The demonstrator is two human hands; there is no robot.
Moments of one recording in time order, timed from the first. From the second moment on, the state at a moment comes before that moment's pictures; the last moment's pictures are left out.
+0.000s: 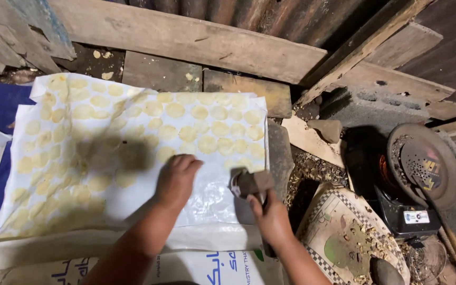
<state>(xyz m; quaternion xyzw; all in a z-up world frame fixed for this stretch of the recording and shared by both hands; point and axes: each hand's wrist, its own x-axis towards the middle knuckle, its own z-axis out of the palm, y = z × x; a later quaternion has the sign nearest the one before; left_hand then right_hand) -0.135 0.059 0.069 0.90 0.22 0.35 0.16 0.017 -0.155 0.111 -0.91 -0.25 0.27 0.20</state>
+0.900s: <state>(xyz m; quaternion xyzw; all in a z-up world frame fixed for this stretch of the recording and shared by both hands) -0.164 0.113 0.031 0.90 0.25 0.36 0.04 0.044 -0.079 0.150 -0.90 -0.33 0.22 0.20</state>
